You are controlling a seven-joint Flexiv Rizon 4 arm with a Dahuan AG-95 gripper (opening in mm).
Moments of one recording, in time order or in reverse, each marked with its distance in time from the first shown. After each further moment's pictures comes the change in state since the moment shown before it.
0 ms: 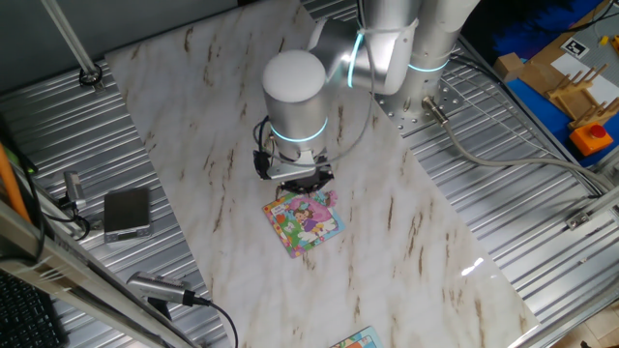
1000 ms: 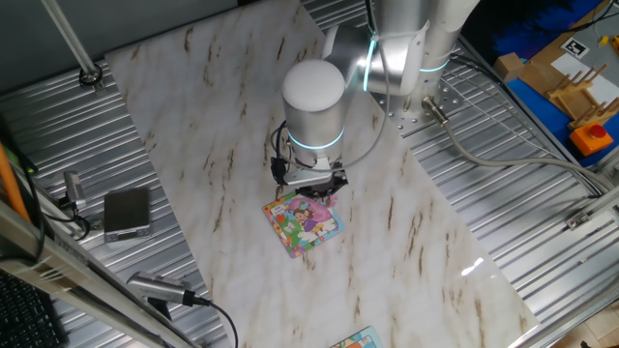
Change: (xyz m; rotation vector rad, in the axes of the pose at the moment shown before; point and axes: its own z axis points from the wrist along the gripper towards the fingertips) arm -0.009 0.021 0.012 0.002 -0.003 0.027
